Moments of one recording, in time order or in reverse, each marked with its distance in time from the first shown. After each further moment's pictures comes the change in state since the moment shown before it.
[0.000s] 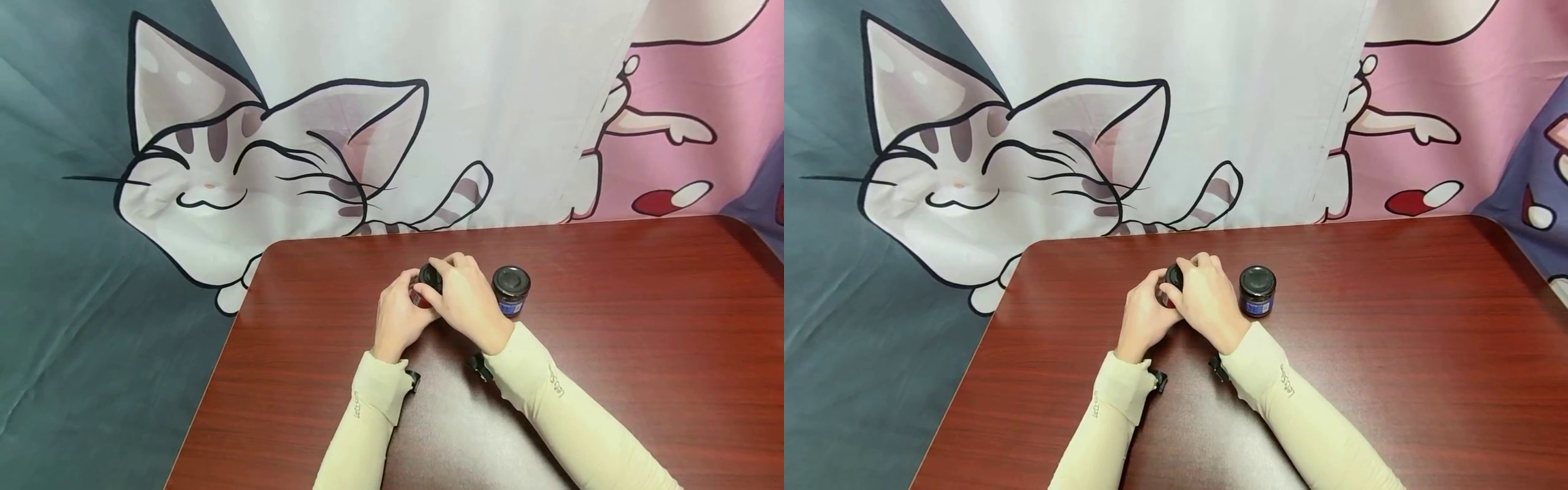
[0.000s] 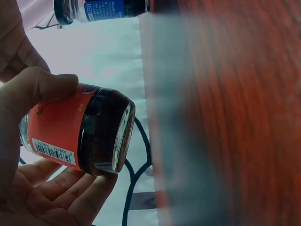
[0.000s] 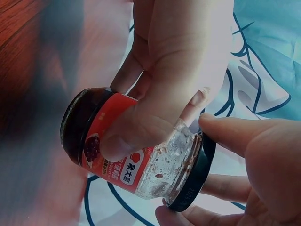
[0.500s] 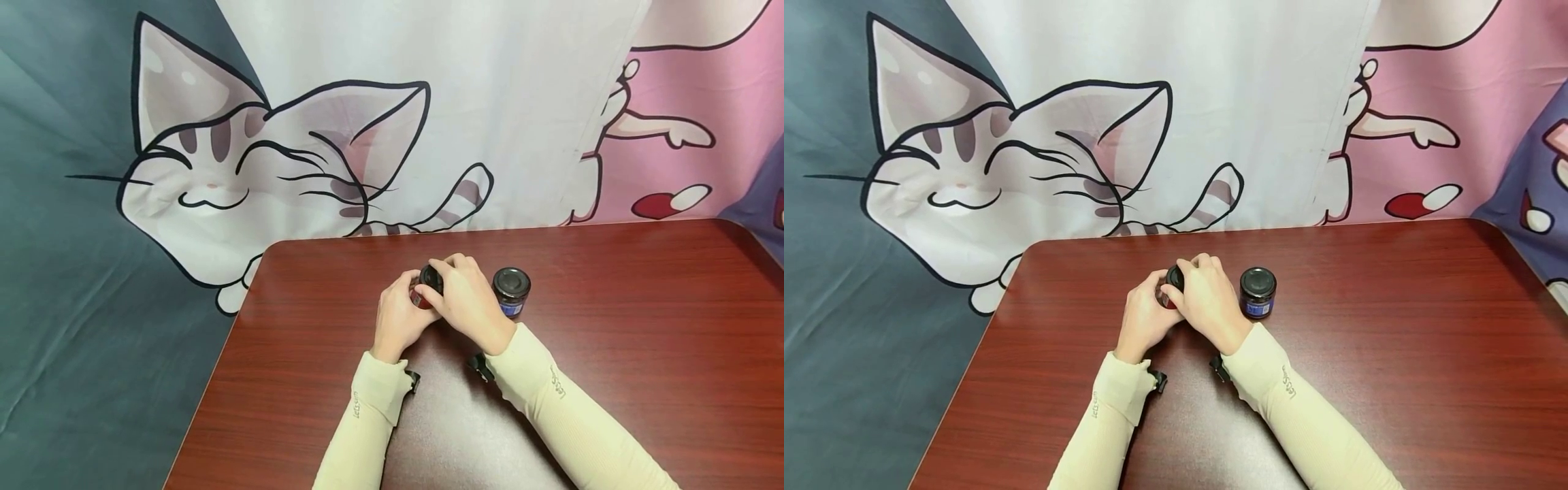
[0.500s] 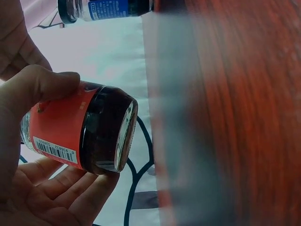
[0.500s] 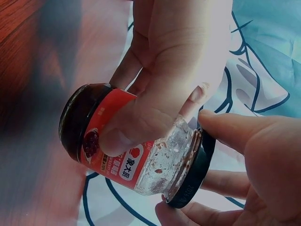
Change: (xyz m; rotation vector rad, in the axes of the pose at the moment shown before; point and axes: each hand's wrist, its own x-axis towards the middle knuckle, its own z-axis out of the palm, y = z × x) left_hand 0.000 0.001 -0.003 -0.020 -0.028 -0.016; right_hand 0.000 -0.001 -0.003 -0.011 -0.019 -0.011
